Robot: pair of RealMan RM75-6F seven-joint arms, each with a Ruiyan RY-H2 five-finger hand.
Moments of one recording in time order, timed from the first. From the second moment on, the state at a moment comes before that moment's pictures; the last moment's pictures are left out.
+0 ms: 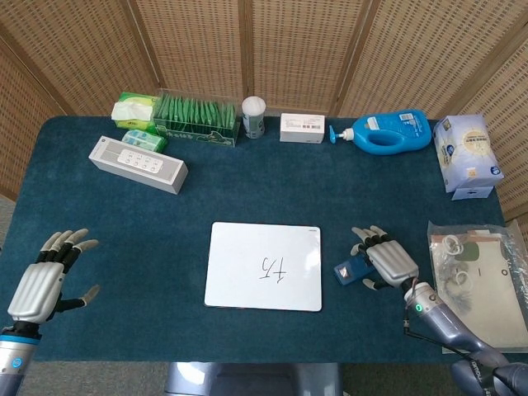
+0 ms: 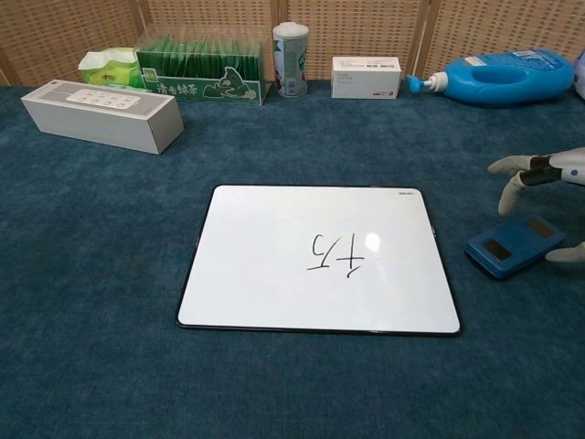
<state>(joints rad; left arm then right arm) -0.15 -1.07 -0.01 -1.91 1.46 1.38 0.06 0.57 -1.27 -0.02 -1.48 -1.39 0.90 -0.01</state>
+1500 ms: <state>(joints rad) -0.14 -1.08 -0.02 -1.89 1.44 1.37 0.07 0.60 -1.33 0.00 -1.39 -1.39 0.84 -0.02</state>
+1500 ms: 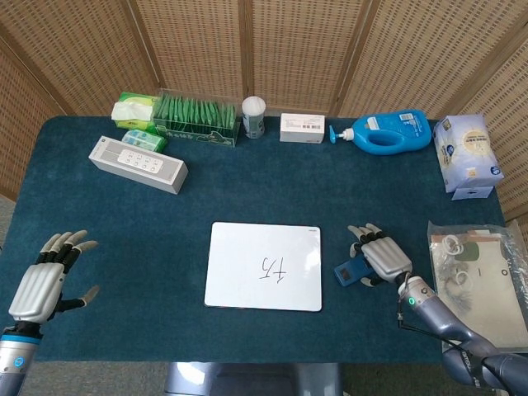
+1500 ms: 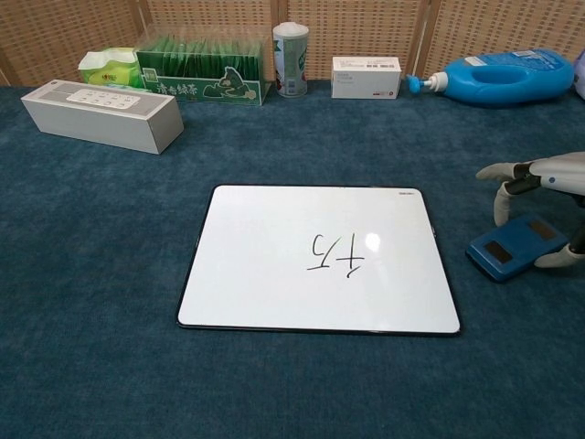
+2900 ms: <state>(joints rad) -0.16 -1.05 -0.04 -1.92 1.46 1.39 0.11 0.59 -1.26 0.09 -1.62 -1.40 0.90 0.20</state>
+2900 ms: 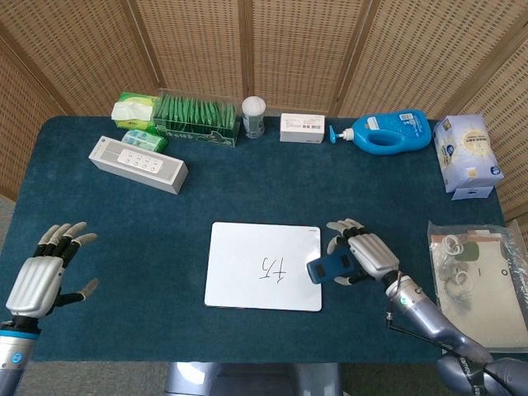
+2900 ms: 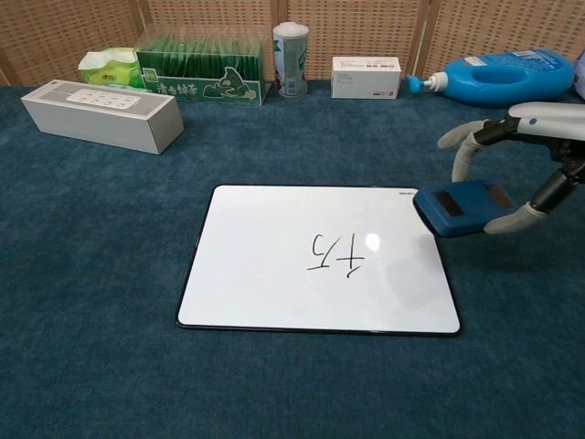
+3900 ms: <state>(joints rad) -0.15 -1.02 -0.04 -1.96 1.45 1.41 0.14 0.73 -1.60 0.15 -1.47 -1.39 0.86 0.11</state>
